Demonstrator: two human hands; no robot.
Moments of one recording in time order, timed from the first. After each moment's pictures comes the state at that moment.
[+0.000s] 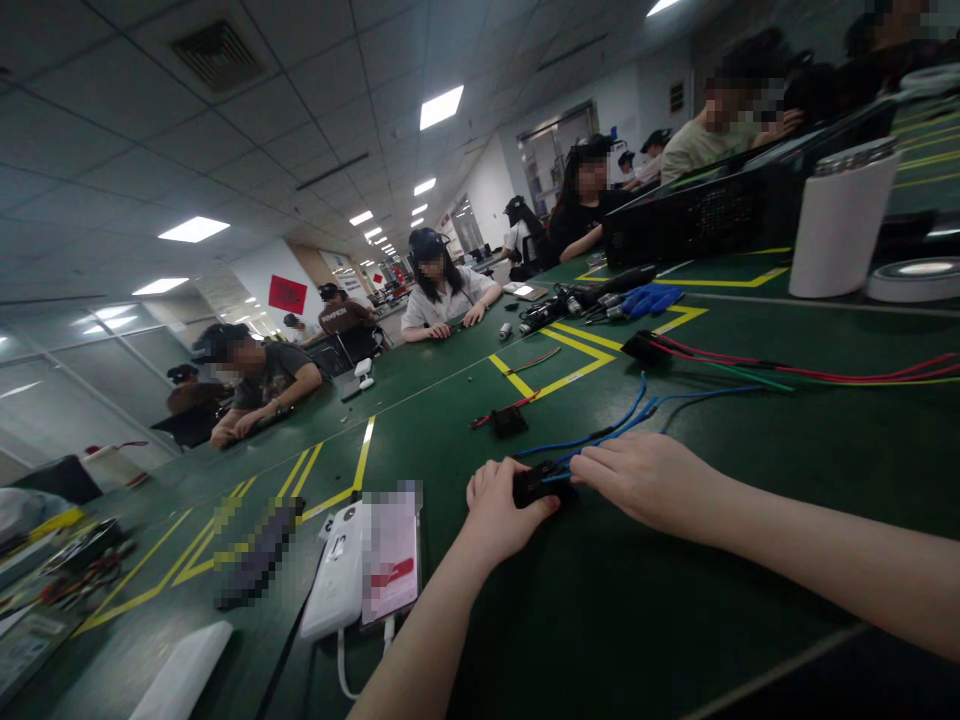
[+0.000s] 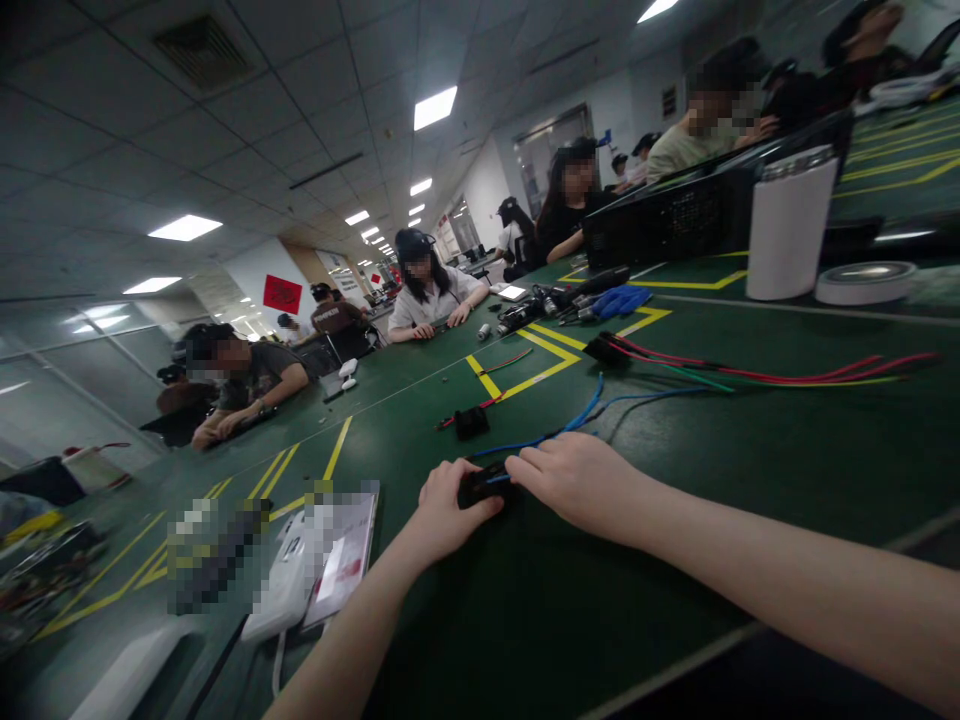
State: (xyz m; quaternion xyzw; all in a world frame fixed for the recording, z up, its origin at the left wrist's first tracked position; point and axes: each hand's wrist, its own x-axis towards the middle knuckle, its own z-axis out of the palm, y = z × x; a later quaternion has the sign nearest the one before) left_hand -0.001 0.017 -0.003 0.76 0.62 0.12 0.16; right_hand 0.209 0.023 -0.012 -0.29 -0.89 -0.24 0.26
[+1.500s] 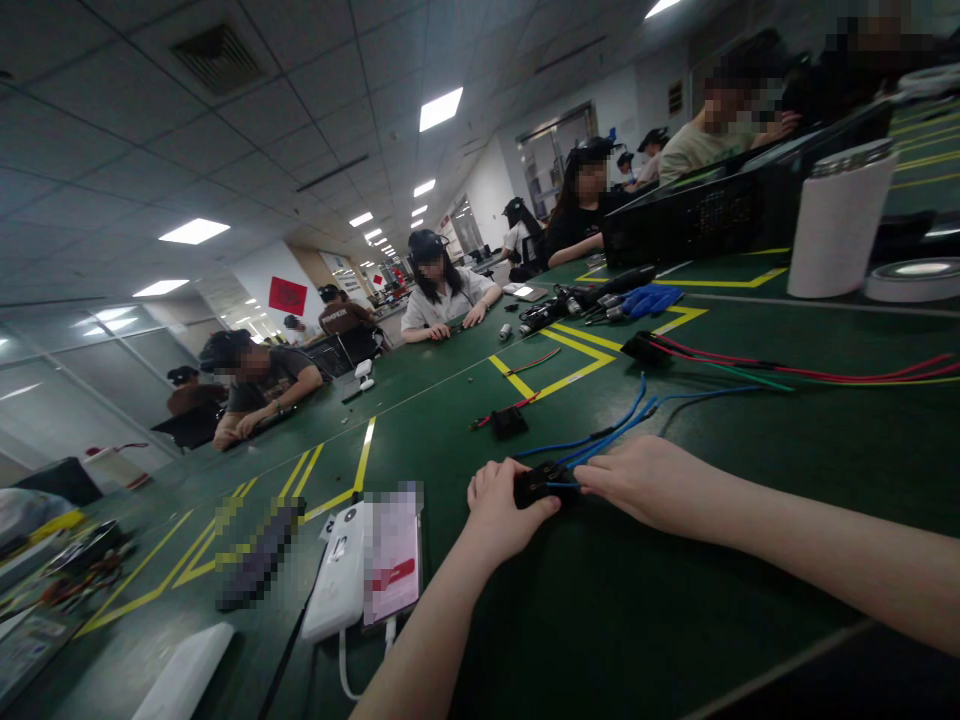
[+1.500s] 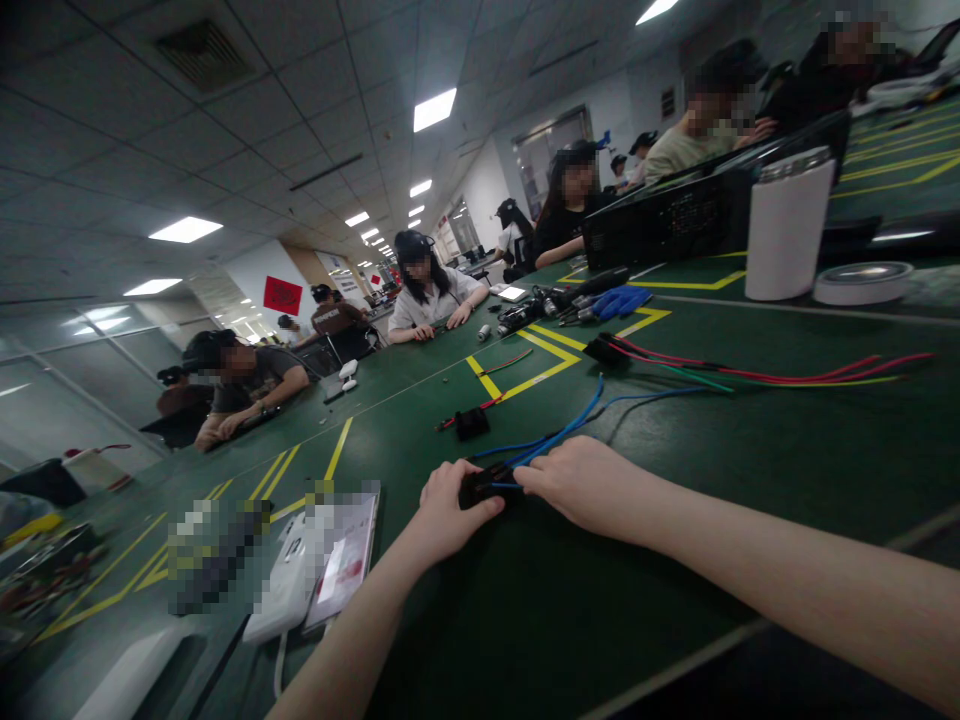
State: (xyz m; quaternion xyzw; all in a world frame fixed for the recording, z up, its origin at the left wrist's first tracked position) left_hand -0.001 0.015 0.000 0.76 0.62 0.11 0.16; right_hand 0.211 0.025 -0.011 -0.30 -0.92 -0.16 0.19
